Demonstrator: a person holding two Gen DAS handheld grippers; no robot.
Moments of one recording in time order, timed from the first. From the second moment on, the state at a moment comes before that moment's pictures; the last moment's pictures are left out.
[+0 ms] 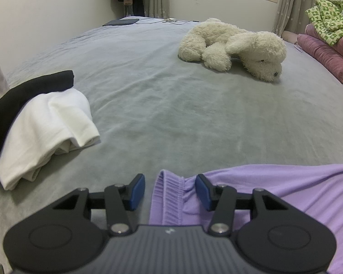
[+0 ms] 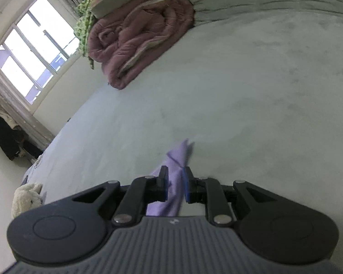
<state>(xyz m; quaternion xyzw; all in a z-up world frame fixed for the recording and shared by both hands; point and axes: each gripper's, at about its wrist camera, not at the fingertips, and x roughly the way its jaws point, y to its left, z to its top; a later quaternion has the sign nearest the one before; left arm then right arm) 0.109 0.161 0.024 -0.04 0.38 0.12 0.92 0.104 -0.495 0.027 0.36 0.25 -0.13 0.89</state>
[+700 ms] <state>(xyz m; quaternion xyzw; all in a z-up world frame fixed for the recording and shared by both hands) 0.109 0.161 0.024 -0.04 0.38 0.11 0.92 0.124 -0.462 0.031 0.27 0.29 -0.12 0.91</state>
